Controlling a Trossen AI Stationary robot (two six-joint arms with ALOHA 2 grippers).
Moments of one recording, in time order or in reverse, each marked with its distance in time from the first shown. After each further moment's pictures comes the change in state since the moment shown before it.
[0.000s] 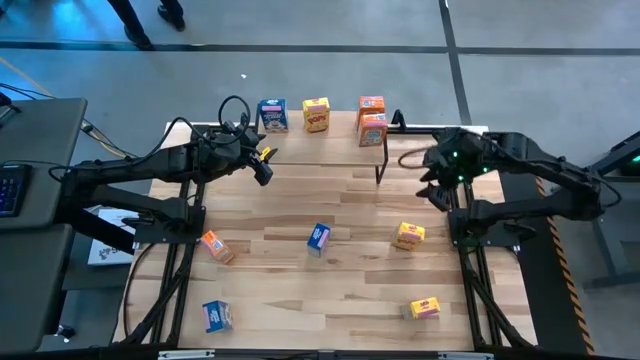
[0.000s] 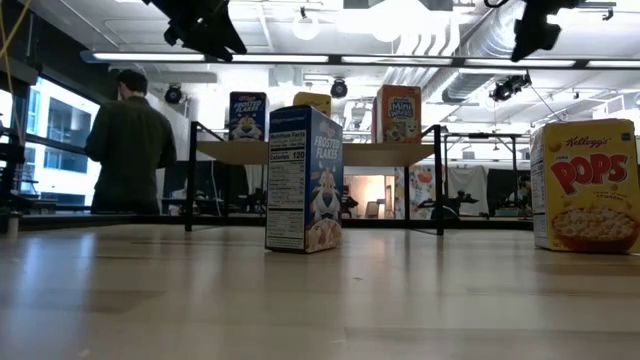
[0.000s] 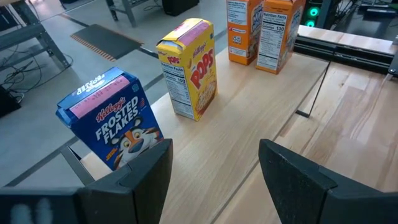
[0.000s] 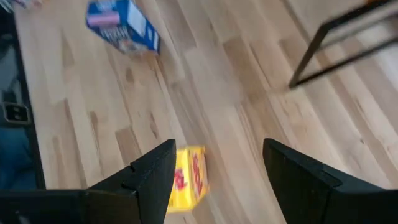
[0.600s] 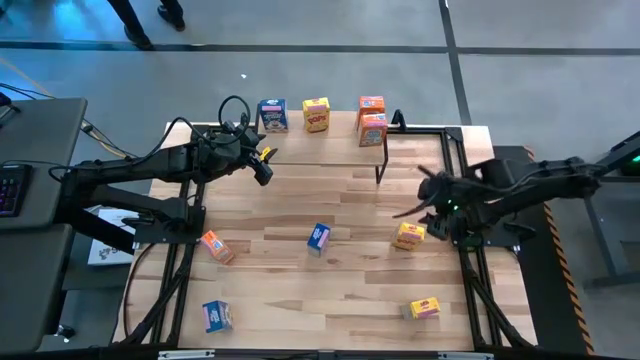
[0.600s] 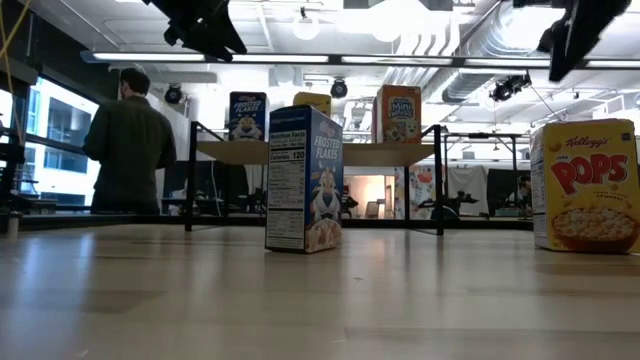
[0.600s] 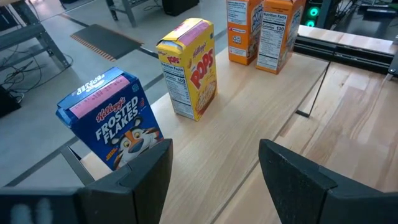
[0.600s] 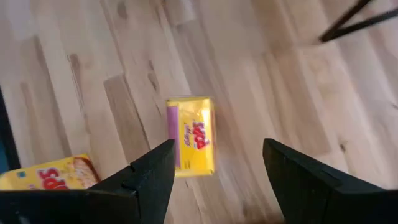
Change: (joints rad) left arm 0.000 0.000 0.000 0.000 0.000 0.000; right arm 0.412 0.002 -0.165 0.024 0.197 0.263
